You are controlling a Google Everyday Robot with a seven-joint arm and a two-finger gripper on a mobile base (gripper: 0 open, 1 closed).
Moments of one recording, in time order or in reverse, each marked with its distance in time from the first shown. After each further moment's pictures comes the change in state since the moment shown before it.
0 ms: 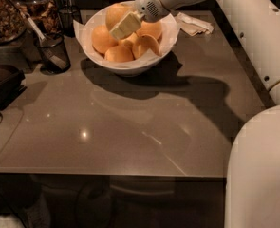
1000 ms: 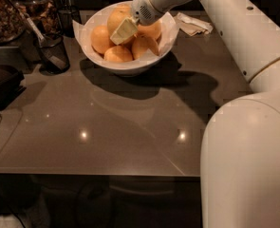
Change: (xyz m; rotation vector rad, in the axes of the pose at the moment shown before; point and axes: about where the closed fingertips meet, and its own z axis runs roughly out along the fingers) arm 0.021 -0.021 0.024 0.029 0.129 0.038
